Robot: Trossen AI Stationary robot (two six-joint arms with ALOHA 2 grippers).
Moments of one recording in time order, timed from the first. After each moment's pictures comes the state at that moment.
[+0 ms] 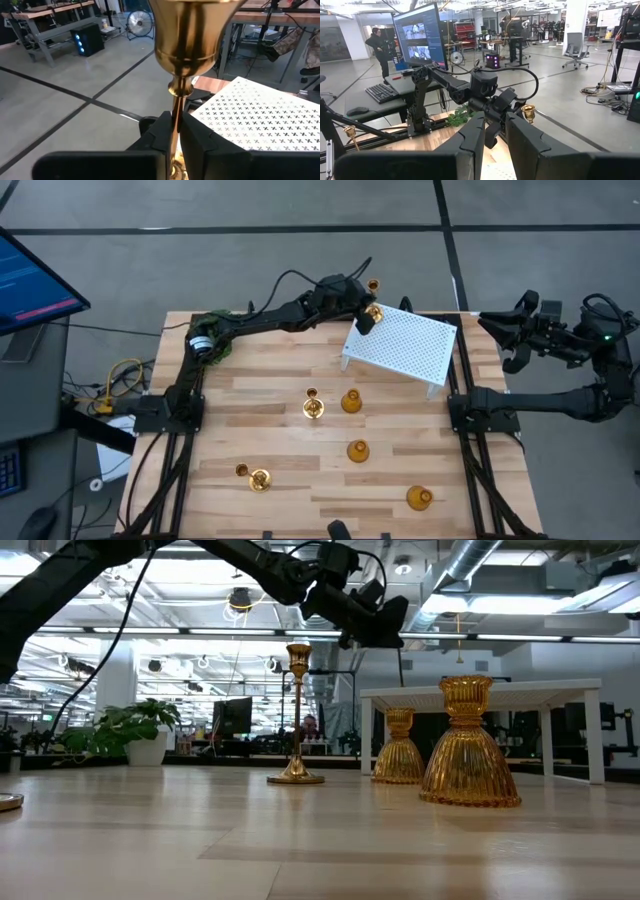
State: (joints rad) left arm 0.39 1.95 1.82 0.09 -0.10 0.10; right arm -0.20 0.46 1.29 -0.83 0.21 0.07
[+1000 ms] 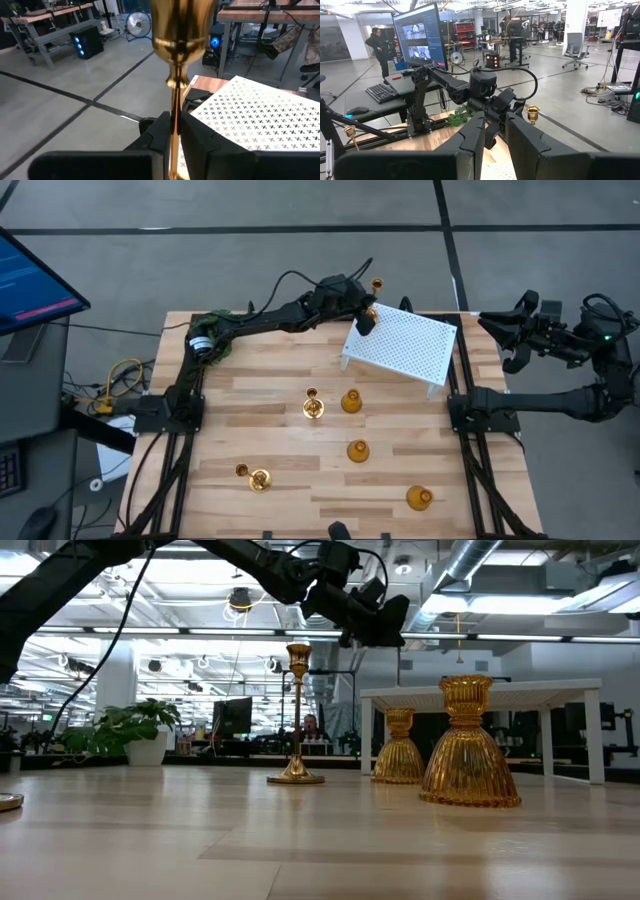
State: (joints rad) left arm 0.39 1.95 1.82 0.09 -0.10 0.12; right arm -0.20 0.46 1.29 -0.83 0.21 0.07
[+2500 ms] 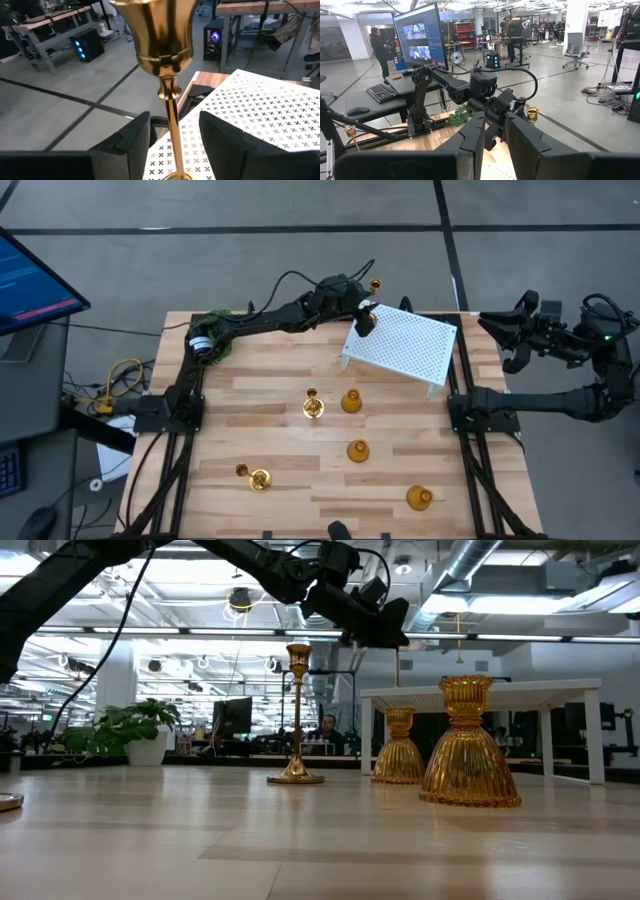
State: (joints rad) left arm 0.39 1.94 1.82 0.08 -0.10 0.18; right arm -0.20 0.46 1.29 -0.83 0.21 0.07
